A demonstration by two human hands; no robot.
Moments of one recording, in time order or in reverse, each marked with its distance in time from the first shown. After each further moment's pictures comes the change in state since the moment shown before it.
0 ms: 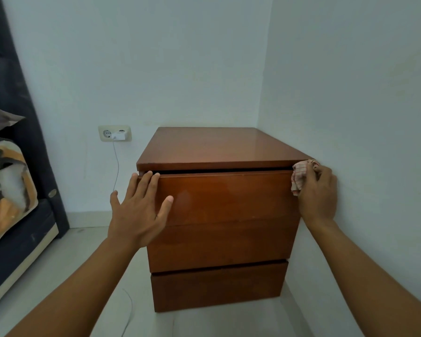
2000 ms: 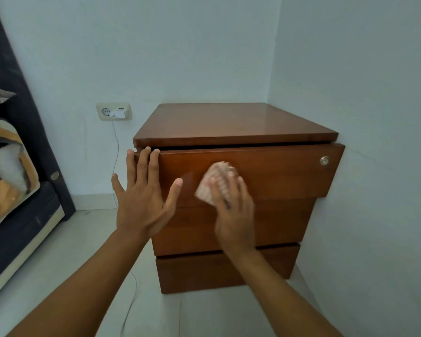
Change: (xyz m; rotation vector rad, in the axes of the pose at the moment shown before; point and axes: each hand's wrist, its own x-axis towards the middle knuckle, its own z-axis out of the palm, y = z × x) left_hand -0.006 0.005 0.039 -0.077 0.189 -0.012; right_hand -0.159 -0.149 0.072 0.293 -0.031 -0.405
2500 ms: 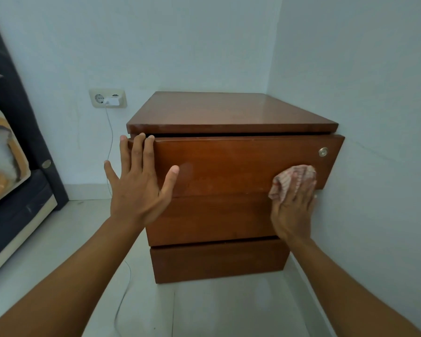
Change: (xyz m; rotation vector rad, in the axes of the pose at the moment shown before) left_hand 0.002 0.004 0.001 -0.002 0.000 -0.013; right_hand -0.021 0.158 -0.014 -0.035 -0.116 0.404
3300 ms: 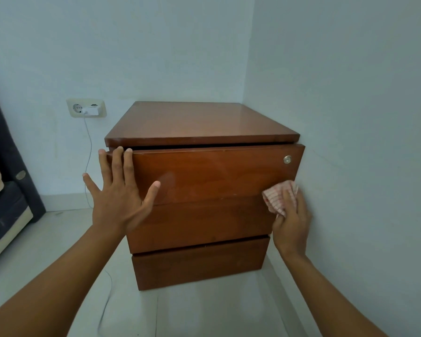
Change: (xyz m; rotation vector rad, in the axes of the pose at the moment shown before) left_hand 0.001 0.004 0.000 0.065 -0.034 0.004; right_hand -0.026 0.012 -0.070 0.074 0.163 0.119
